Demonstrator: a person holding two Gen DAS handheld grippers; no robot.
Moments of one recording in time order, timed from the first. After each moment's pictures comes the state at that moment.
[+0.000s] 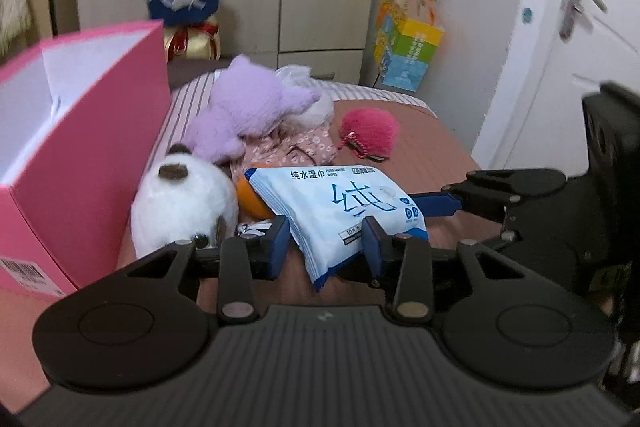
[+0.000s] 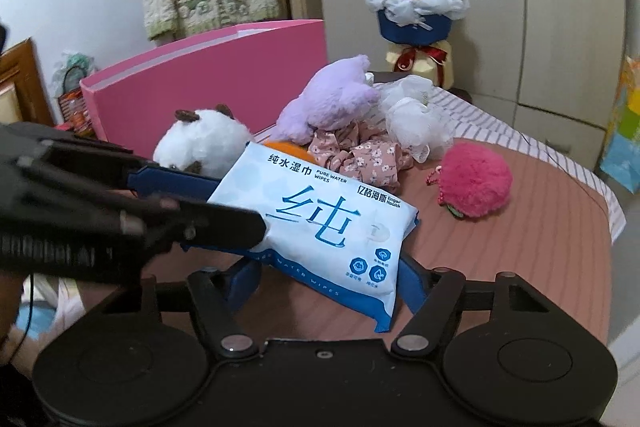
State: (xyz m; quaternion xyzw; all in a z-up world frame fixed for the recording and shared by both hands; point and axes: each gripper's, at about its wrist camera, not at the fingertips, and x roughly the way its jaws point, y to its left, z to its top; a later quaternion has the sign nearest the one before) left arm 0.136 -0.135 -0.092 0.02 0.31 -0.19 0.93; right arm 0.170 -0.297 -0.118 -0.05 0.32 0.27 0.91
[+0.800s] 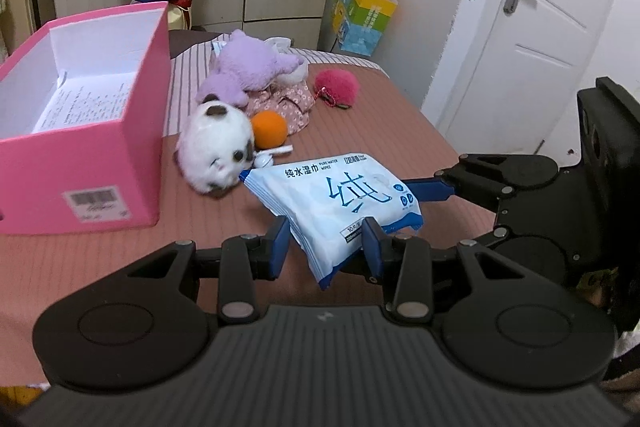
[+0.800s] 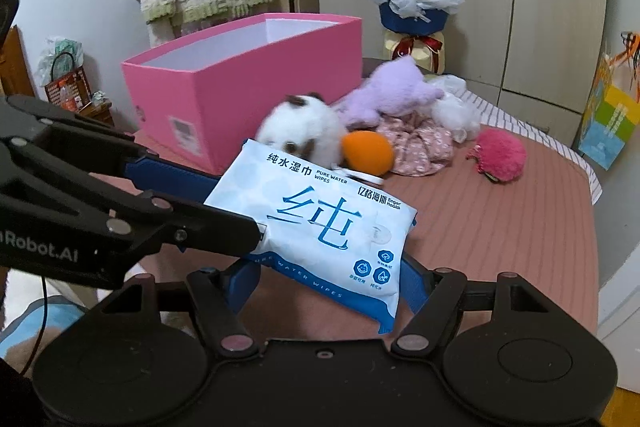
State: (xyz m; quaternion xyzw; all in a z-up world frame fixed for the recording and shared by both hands) left arm 0.070 -0.063 -0.053 0.01 0.37 -0.27 0.89; right arm 0.076 -0.237 -0.084 -0.07 0.34 0.23 0.91
